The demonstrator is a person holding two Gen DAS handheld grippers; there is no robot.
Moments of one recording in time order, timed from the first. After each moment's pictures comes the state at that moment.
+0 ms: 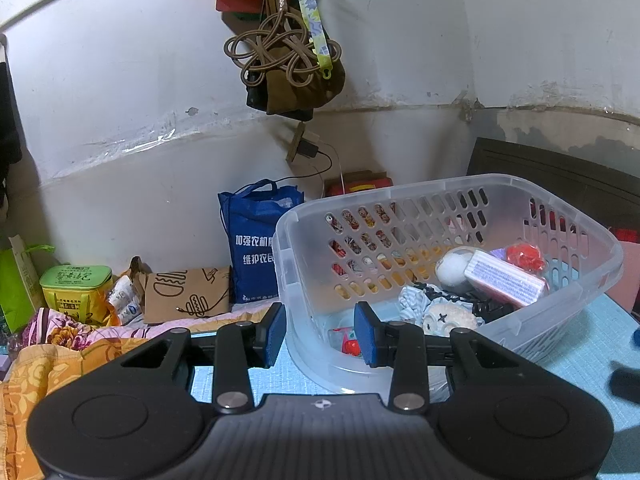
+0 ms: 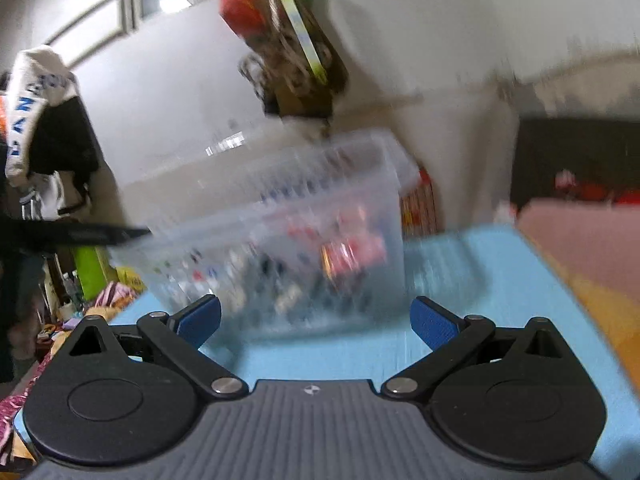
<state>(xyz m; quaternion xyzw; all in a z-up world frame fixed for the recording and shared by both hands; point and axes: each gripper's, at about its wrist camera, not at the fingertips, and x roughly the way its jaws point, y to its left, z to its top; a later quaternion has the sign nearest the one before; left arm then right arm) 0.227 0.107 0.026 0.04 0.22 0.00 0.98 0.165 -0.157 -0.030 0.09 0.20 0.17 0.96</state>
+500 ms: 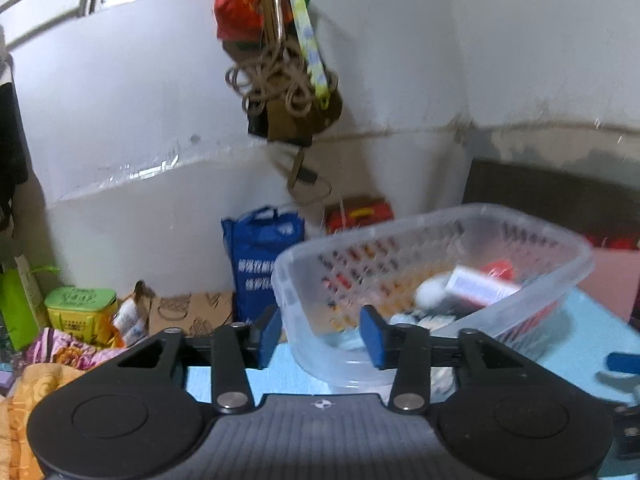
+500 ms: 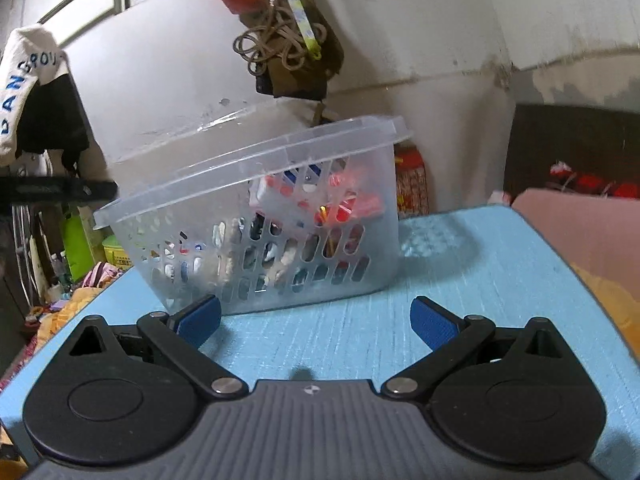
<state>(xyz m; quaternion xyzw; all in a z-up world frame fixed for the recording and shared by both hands) 0.194 0.108 0.039 0.04 0.17 -0.01 0.98 0.161 -0.148 -0.048 0.06 0.20 0.15 0.97</state>
